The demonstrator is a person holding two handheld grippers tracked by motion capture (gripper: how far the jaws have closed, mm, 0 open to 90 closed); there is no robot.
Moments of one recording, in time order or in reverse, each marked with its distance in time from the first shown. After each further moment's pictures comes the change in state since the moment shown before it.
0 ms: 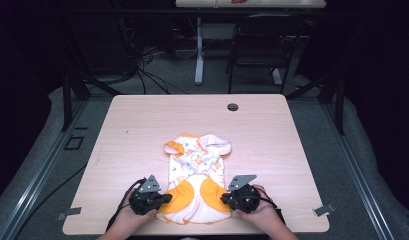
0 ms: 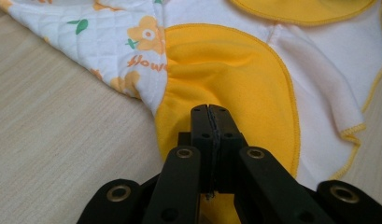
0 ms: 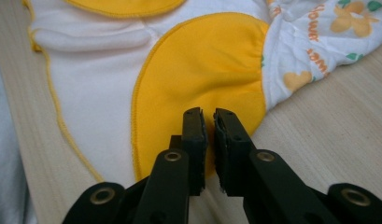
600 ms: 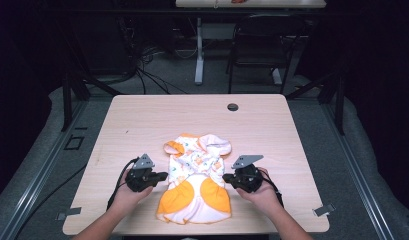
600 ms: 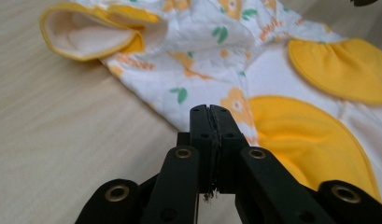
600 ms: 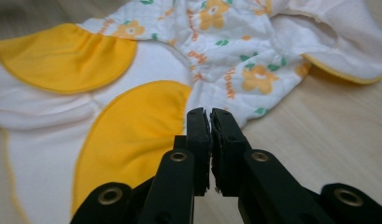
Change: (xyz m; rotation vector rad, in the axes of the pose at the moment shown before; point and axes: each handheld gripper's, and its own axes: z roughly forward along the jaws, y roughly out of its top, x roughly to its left) left arm 0.055 0.035 -0.003 -0.082 0.050 -0.072; right arm -0.040 0.029 -0.009 -0.096 -0.055 0.091
